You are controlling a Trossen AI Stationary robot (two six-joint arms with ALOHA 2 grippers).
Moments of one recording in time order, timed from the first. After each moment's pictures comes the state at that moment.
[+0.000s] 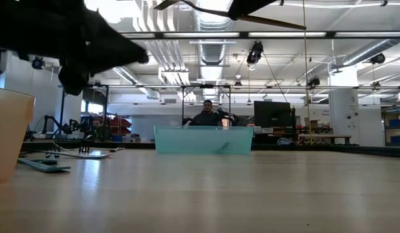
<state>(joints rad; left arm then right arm) -0.62 1.67 0.42 1.20 -1.09 -0.44 0.54 1.81 1.54 -0.82 0.86 0.58</state>
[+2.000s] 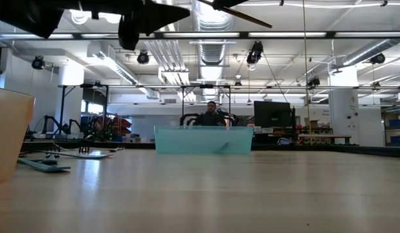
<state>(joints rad) -0.44 1.67 0.66 1.26 -0.83 -0.06 0.50 1.82 1.53 -0.65 1.09 0.59</state>
